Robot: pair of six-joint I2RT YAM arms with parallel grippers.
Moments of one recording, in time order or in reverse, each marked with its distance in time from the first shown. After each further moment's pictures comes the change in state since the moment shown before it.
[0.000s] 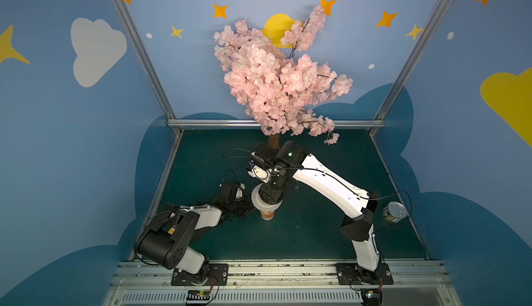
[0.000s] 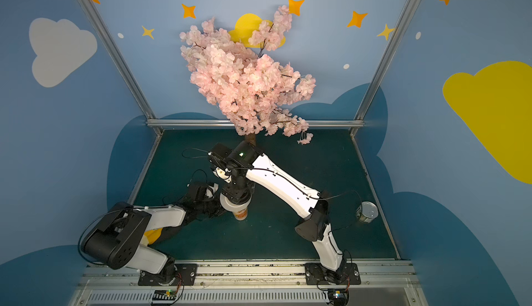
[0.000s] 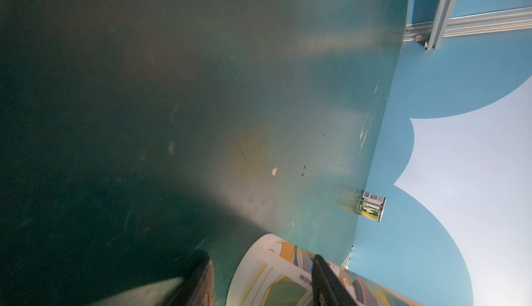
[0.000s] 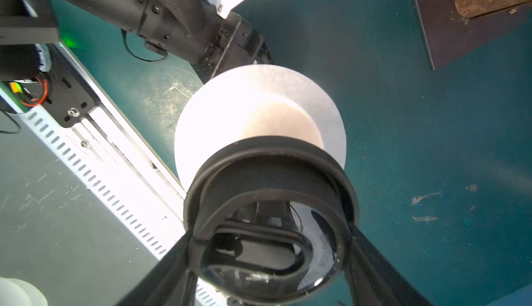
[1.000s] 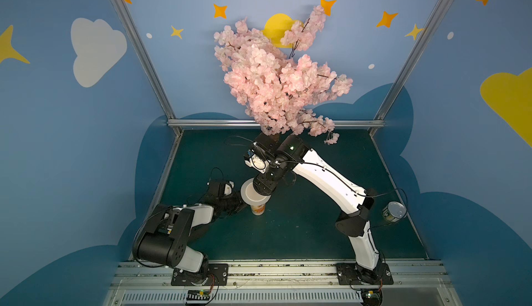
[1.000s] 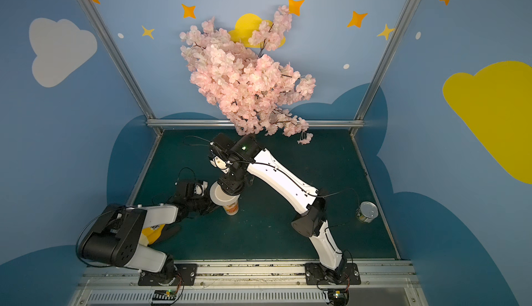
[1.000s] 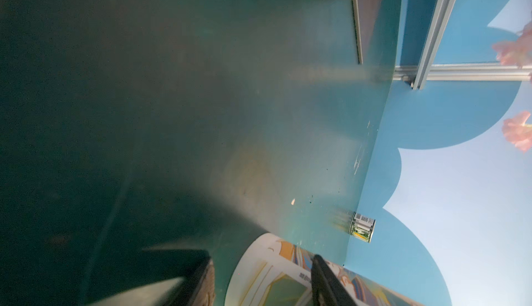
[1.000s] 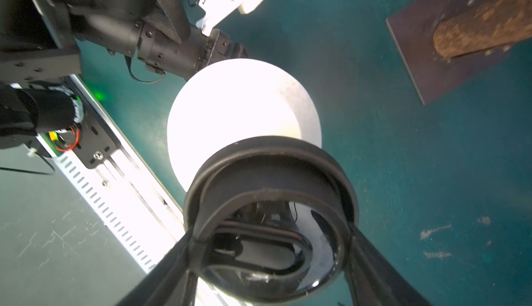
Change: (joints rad) left arm 0.166 -0.003 -0.005 -0.032 0.076 0.060; right arm -0.047 0.041 0.088 0.066 -0.062 0.008
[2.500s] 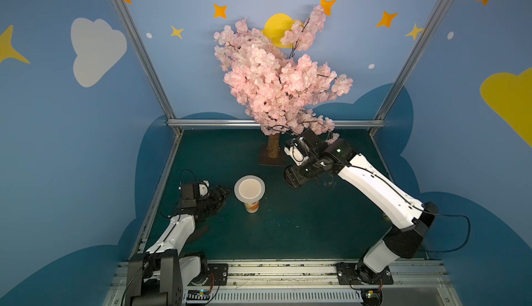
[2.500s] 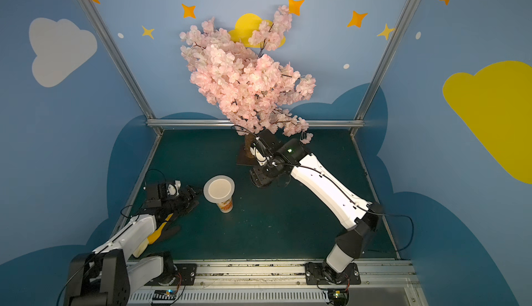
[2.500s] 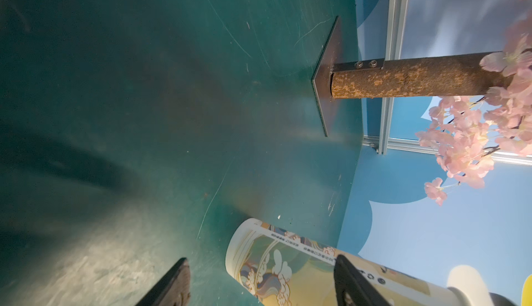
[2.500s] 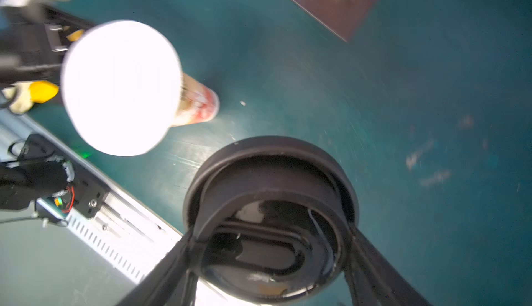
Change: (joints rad) left arm 0.336 -0.362 -0.019 -0.339 0.046 0.078; right arm -0.180 -0.395 -0.503 0.240 -0.002 0.154
